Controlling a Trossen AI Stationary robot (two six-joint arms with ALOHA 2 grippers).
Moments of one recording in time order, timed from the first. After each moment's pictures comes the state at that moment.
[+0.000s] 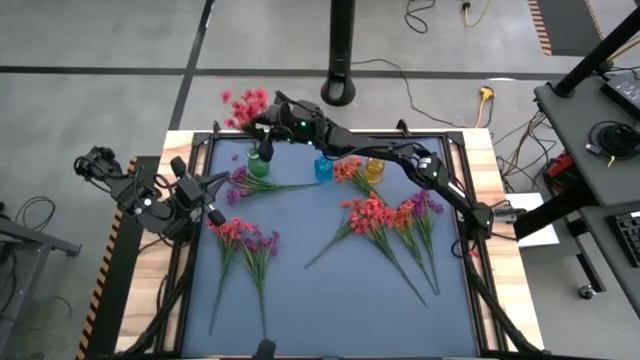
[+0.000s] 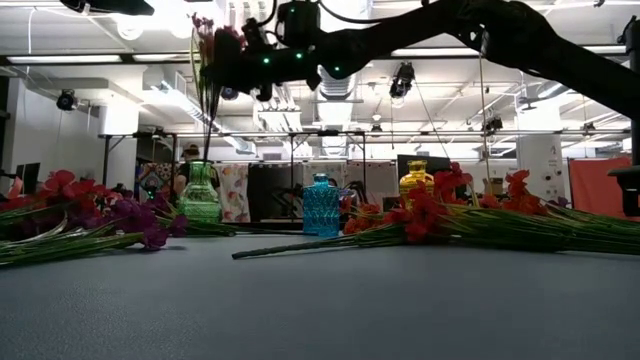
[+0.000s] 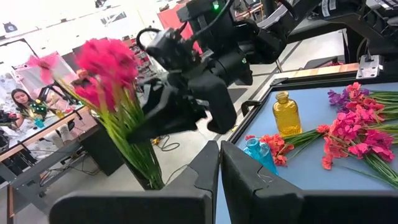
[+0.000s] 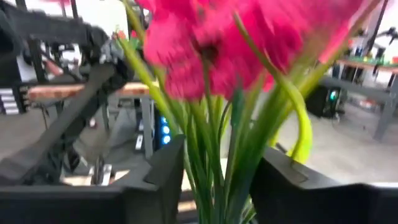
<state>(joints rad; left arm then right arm) -0.64 0.58 0.73 -0.56 -1.33 -0.04 -0.34 2.43 2.27 0.20 -0.15 -0.03</state>
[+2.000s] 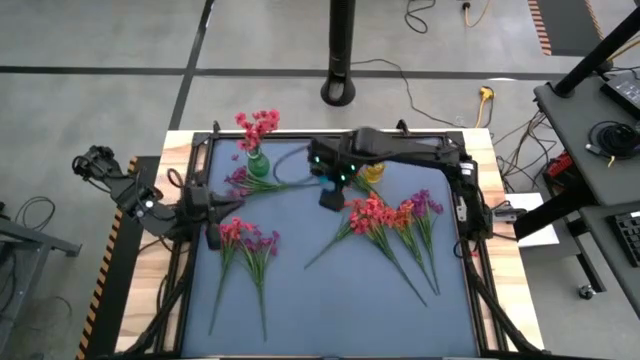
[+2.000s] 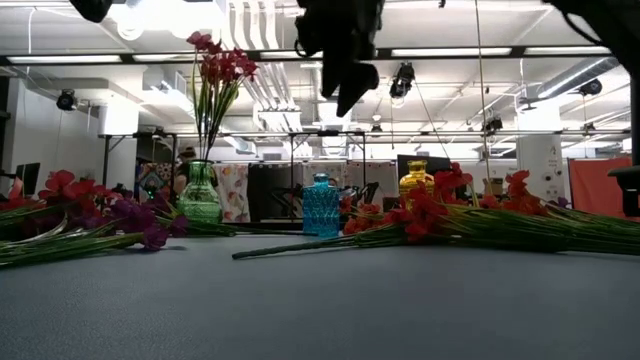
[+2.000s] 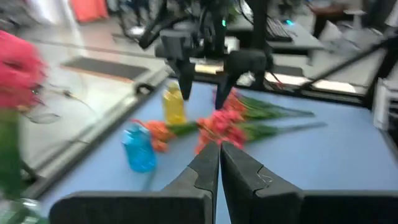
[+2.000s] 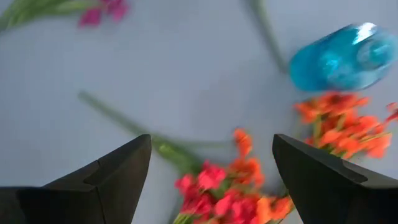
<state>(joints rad) -0.64 0.68 0.80 -0.57 -0.90 -0.40 -0.15 2.04 2.11 -1.31 -0.07 0.13</state>
